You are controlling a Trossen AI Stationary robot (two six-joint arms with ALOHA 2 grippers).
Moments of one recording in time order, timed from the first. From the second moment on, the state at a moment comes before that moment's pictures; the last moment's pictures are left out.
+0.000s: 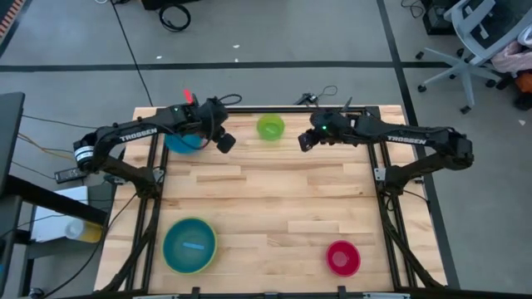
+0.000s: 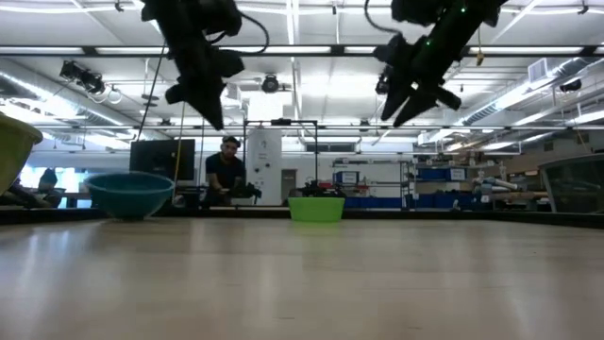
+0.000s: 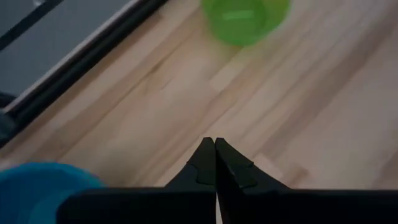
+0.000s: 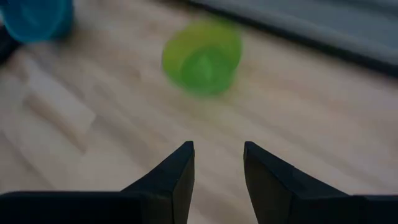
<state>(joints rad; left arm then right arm) 0.46 1.35 1.16 -0.84 -0.17 -0.30 -0.33 1.31 1.03 -0.58 0.23 0.66</state>
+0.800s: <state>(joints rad) 0.83 1.19 0.83 -0.88 -0.13 -0.39 -0.33 1.42 1.03 -0.52 0.09 0.73</state>
